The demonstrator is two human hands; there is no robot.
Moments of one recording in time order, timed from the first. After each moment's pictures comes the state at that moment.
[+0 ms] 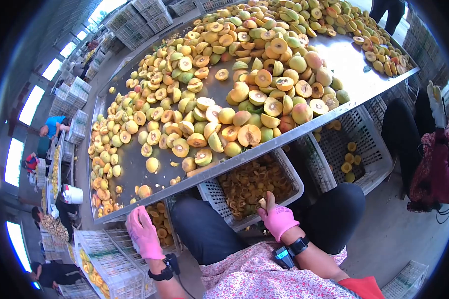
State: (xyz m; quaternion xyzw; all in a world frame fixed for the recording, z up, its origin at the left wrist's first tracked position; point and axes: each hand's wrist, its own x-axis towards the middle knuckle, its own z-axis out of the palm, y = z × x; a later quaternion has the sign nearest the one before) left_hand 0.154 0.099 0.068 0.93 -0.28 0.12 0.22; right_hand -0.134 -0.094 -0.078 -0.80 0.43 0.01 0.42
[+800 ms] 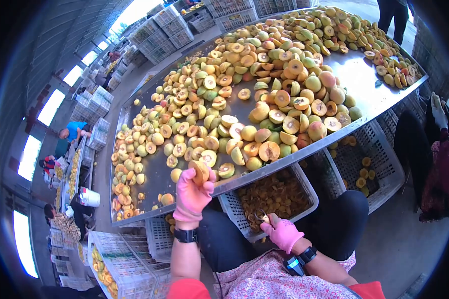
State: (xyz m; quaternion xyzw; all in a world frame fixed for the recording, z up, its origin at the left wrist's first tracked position) left_hand 0.180 -0.039 0.056 0.32 -0.10 -0.58 0.74; right_hand -0.118 -0.091 -0.030 -0.73 0.36 0.01 0.57
